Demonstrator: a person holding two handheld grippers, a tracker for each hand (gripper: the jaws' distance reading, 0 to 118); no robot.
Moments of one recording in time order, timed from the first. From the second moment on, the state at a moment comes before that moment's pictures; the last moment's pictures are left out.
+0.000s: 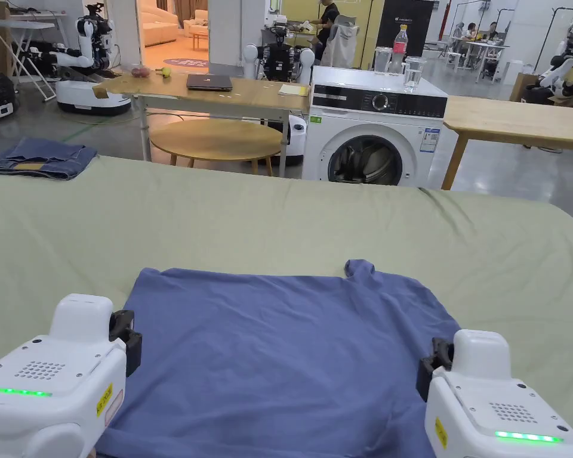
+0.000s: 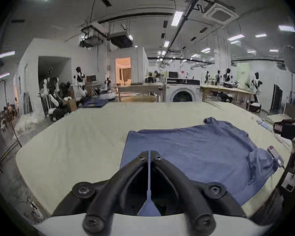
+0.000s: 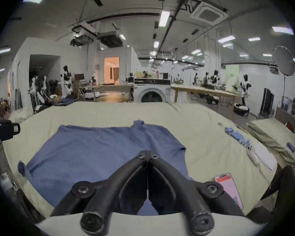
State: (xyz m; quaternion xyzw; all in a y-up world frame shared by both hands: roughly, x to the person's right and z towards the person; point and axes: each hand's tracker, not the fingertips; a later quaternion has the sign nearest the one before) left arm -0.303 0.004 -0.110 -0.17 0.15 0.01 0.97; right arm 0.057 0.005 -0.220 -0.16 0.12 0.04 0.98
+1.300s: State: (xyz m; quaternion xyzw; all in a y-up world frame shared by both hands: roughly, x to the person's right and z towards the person) left arm -0.378 -0.069 -0.093 -0.51 0.17 0.08 0.84; right arm 0.068 -0.036 -0.219 -0.25 0.14 0.07 0.96
